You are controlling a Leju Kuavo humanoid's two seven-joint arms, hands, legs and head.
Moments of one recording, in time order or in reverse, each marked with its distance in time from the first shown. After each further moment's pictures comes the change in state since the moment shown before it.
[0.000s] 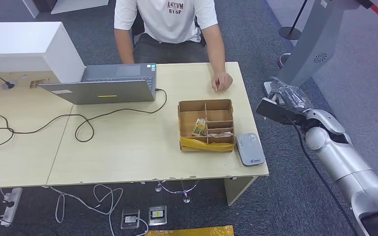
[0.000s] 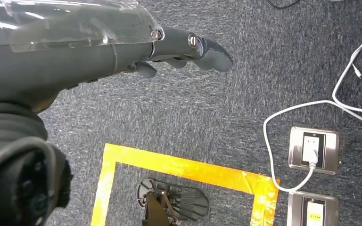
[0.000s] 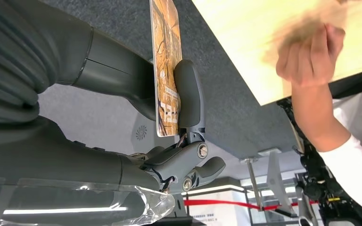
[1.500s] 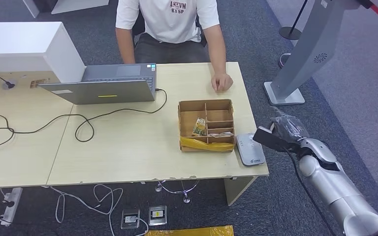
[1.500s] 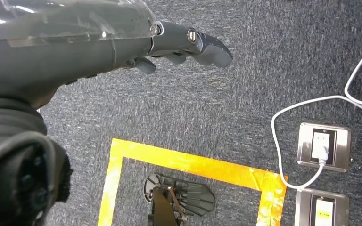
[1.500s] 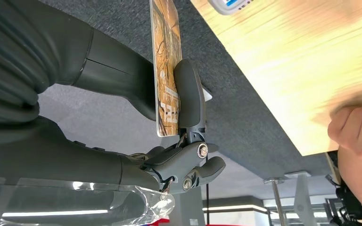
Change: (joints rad) left arm -0.003 -0.002 -0.001 0.000 -0.006 0.005 0.041; right arm 0.186 0.054 -0.093 0.057 0.126 -0.092 -0.014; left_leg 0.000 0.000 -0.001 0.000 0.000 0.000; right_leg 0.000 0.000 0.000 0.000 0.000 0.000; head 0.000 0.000
